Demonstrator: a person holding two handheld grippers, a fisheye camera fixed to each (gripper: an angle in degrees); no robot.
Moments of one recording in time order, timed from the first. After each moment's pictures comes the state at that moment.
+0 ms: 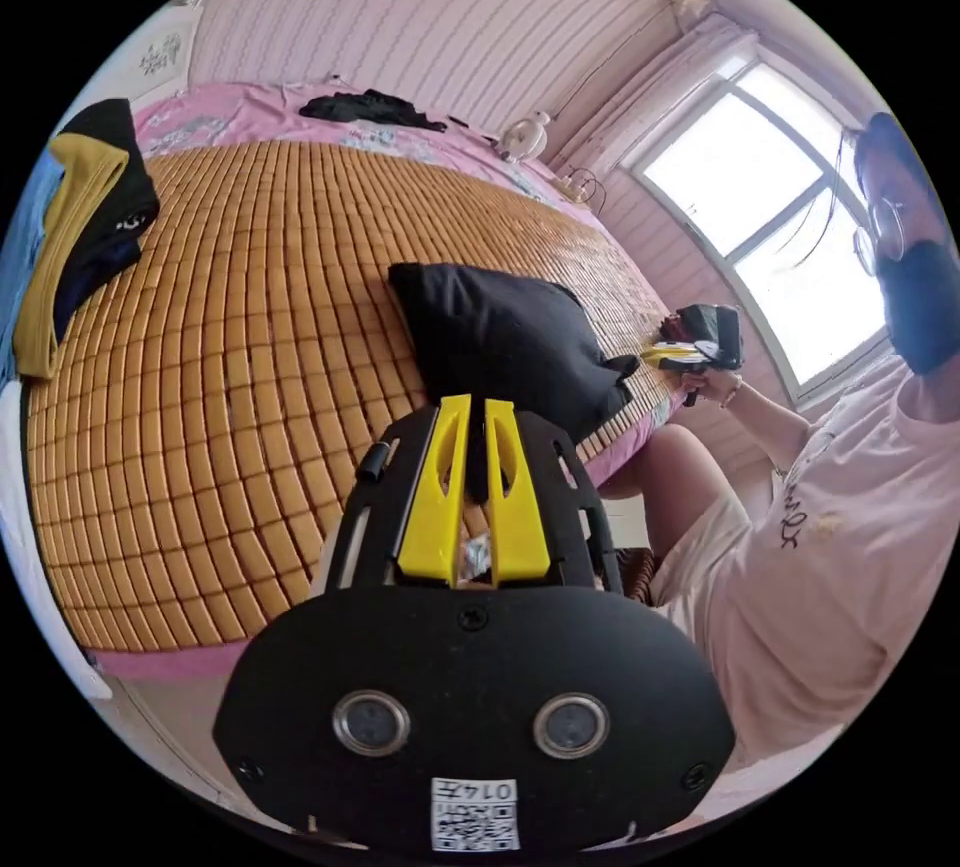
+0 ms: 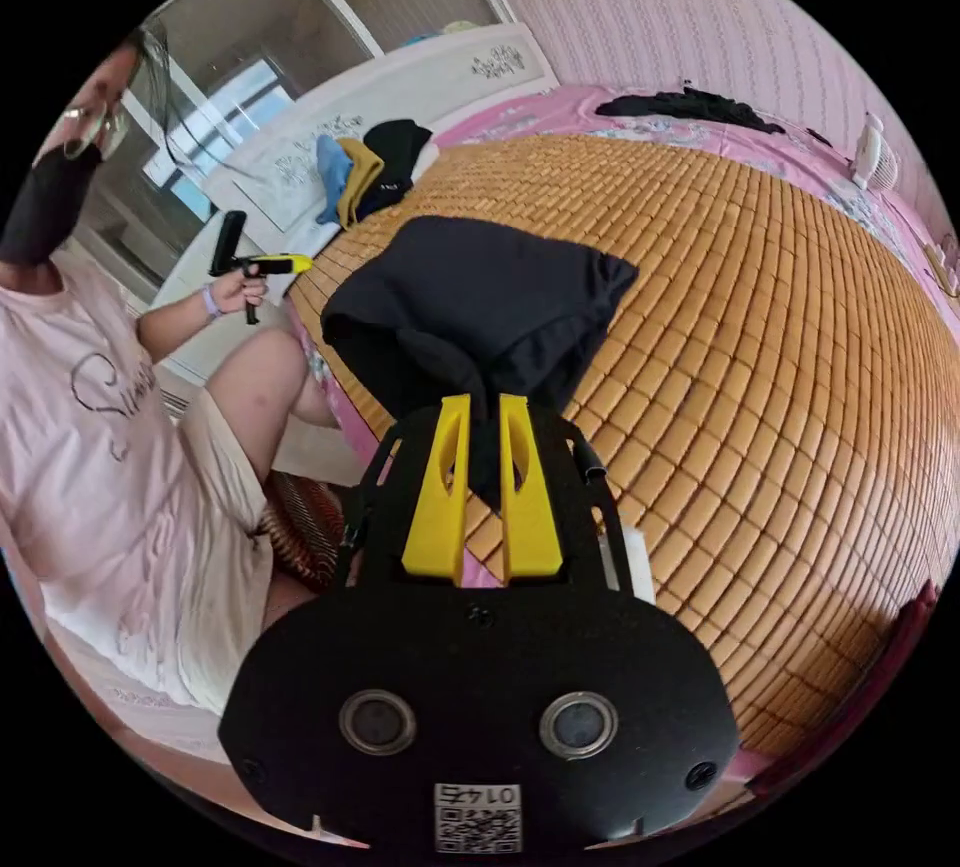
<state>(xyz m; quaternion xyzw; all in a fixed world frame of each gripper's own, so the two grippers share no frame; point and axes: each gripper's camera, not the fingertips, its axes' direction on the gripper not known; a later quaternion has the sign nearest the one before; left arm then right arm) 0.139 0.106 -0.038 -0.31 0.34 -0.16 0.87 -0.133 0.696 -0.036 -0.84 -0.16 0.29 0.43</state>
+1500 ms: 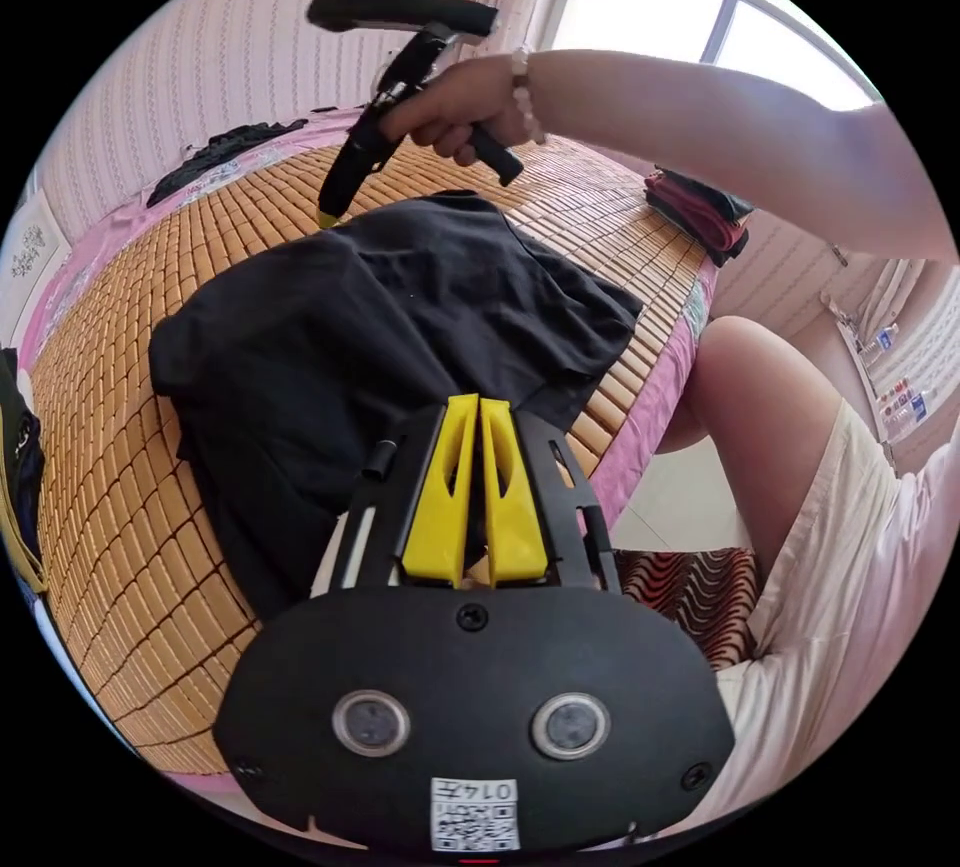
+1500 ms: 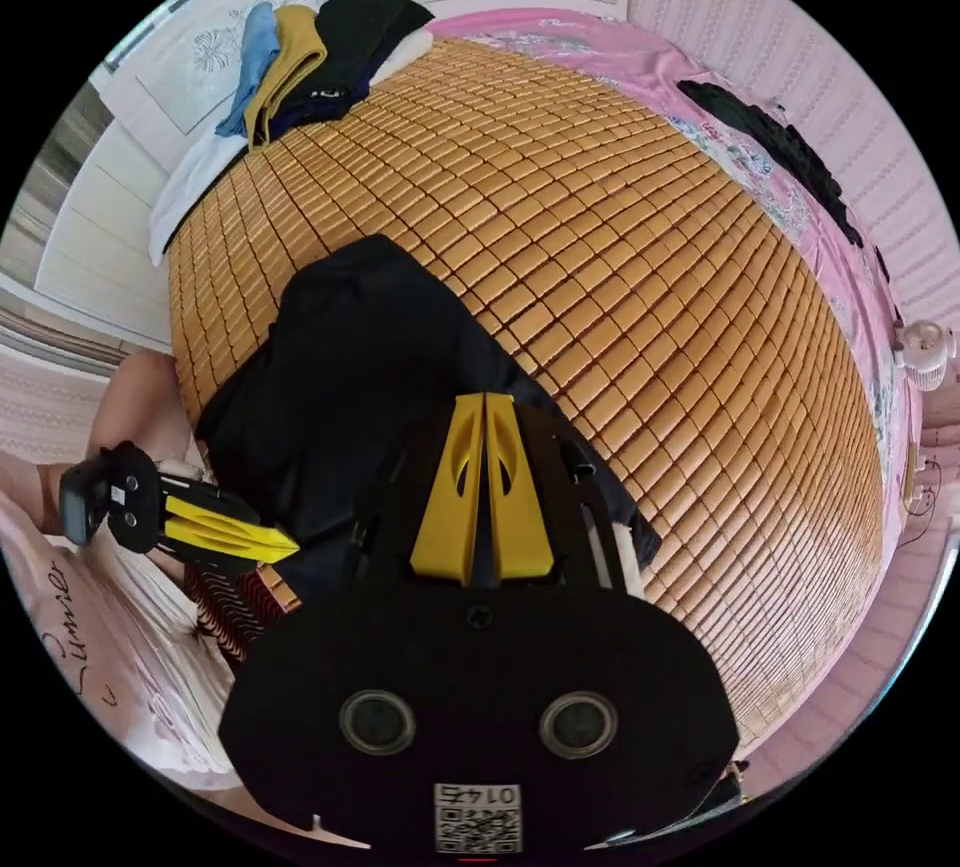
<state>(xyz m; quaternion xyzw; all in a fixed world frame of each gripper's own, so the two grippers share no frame) 0.429 0.080 -0.067 -0.29 0.34 0.06 0.89 -0.234 0.905 0.194 -0.87 -0.21 0.18 0.40</state>
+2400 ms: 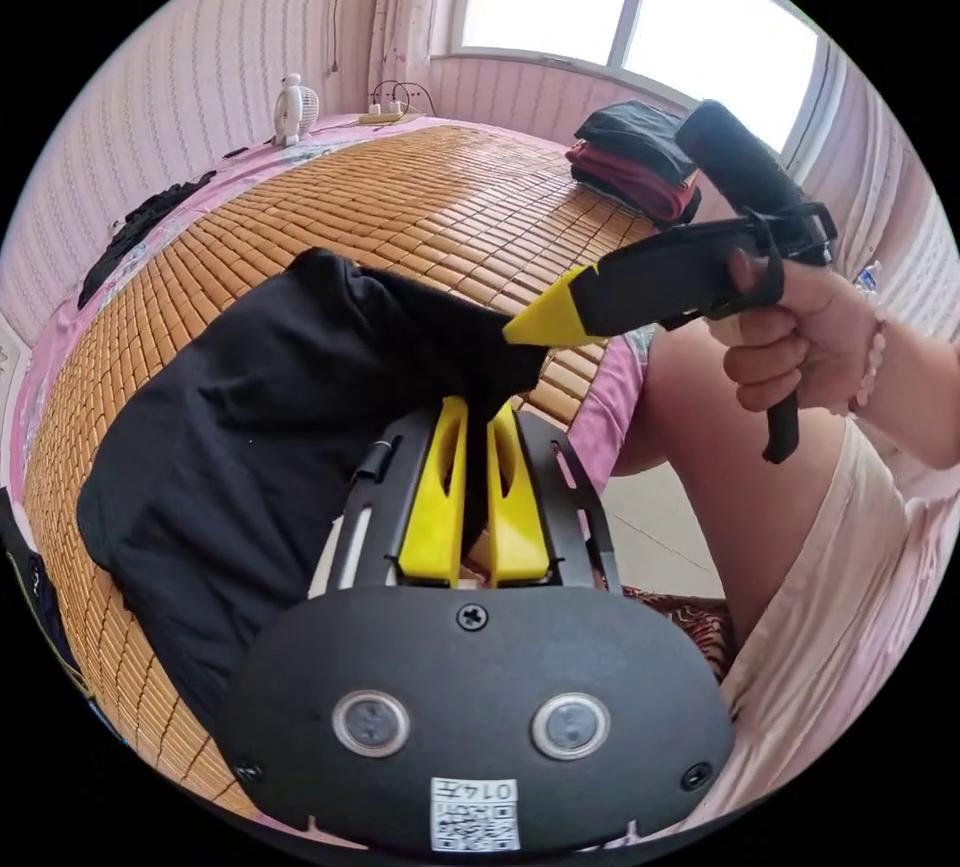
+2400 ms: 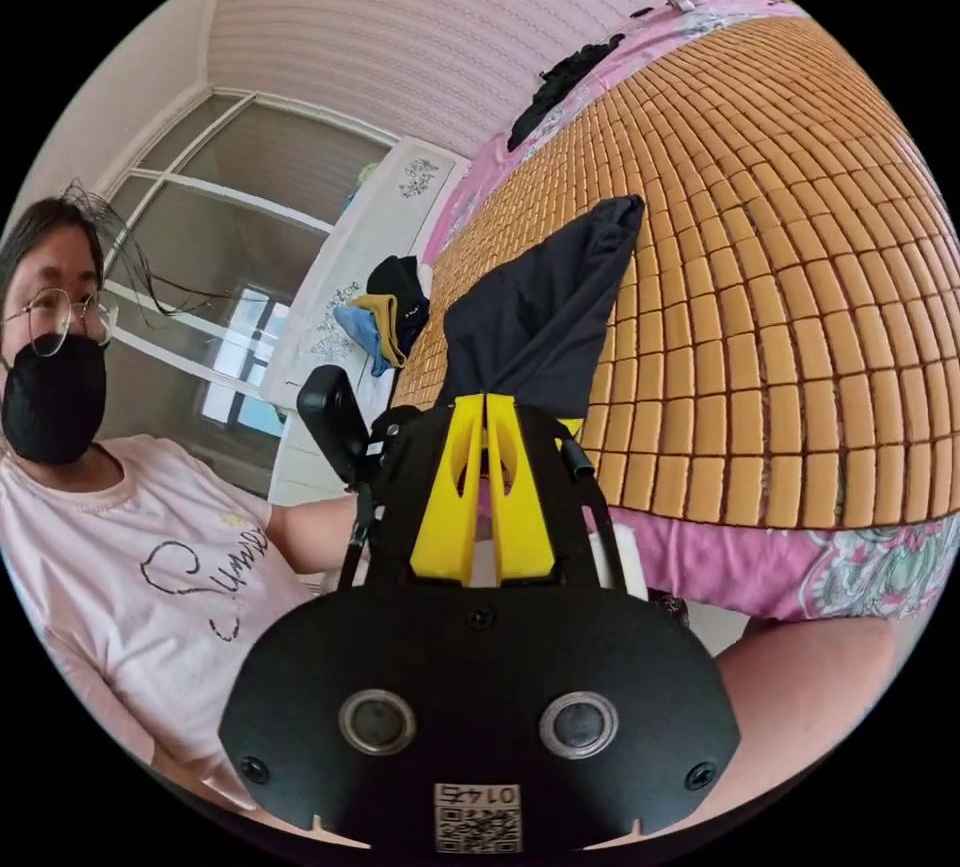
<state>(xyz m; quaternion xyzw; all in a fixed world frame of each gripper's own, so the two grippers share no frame) 0.573 0.034 -0.099 -0.27 0.38 0.14 0.87 -0.124 0.634 -0.157 -0.66 0.03 0.61 0.45</state>
